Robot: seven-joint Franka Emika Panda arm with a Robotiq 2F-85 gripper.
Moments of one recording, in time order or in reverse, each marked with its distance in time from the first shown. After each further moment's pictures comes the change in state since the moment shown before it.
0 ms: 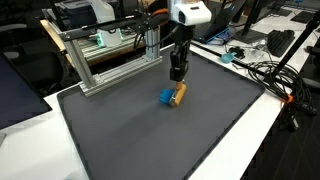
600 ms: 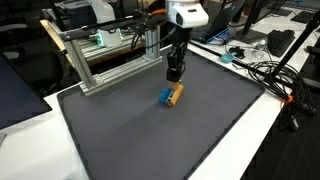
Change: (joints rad) arm -0.002 0.002 -0.007 -0.002 -0.014 -0.024 0.000
